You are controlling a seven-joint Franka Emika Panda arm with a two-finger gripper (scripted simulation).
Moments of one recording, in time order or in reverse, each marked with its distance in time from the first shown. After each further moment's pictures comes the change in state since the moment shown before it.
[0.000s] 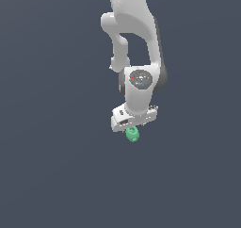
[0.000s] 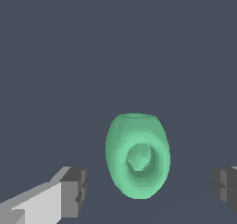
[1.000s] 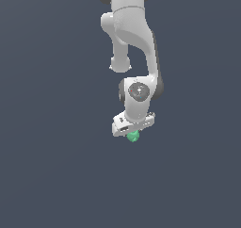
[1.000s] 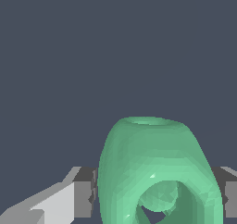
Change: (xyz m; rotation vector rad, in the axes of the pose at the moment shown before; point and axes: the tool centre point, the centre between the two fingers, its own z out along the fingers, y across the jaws) arm 0.000 -0.001 0.049 0.000 0.000 -0.007
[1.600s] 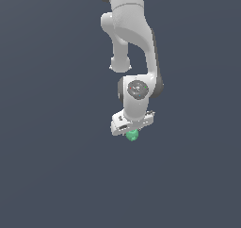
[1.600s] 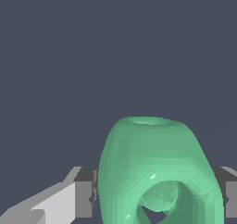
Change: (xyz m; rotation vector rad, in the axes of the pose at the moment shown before) arm -0.004 0.004 -0.007 0.000 0.000 -0.001
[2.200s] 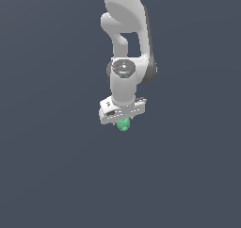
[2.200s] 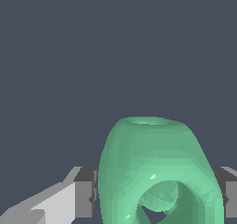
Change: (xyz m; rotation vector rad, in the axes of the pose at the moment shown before) arm -0.035 0.035 -0.062 0.000 0.000 0.000
